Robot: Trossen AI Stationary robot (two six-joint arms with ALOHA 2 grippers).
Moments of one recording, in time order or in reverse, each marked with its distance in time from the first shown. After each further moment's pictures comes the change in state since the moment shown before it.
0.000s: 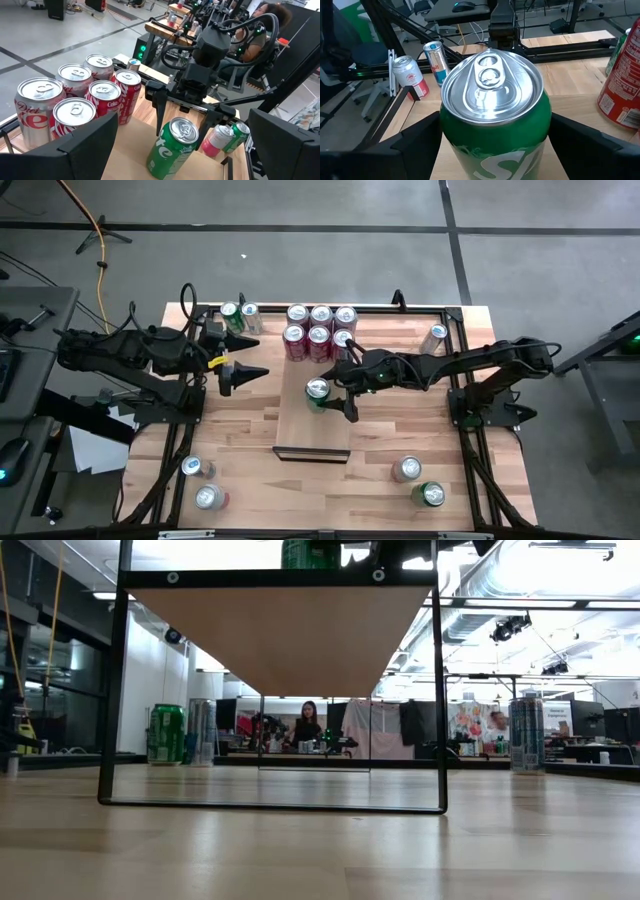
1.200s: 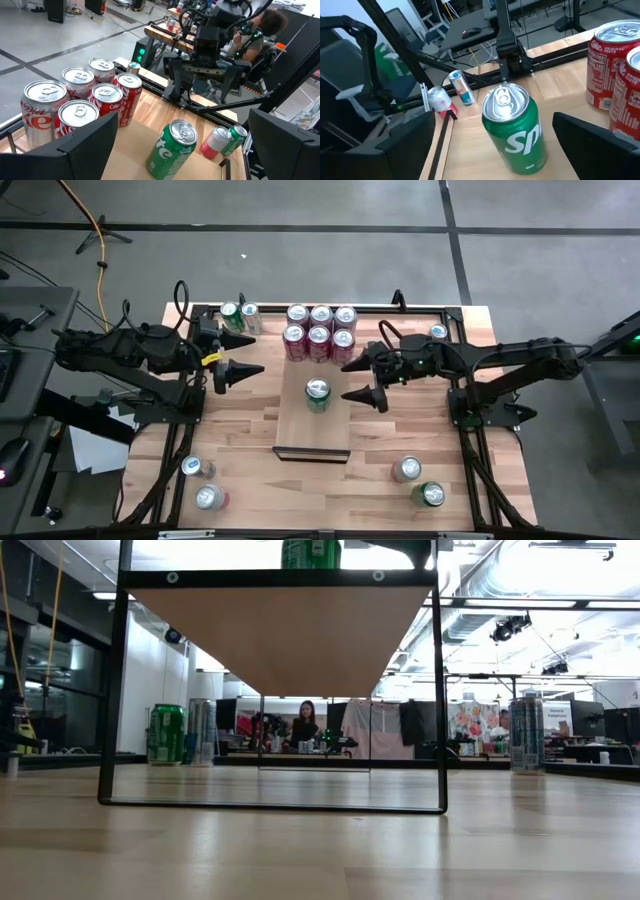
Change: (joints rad) left arm 0.000 -0.031 0.000 -0.009 0.000 0.000; right arm -0.003 -0.277 -0.001 -0.199 -0.023 0.225
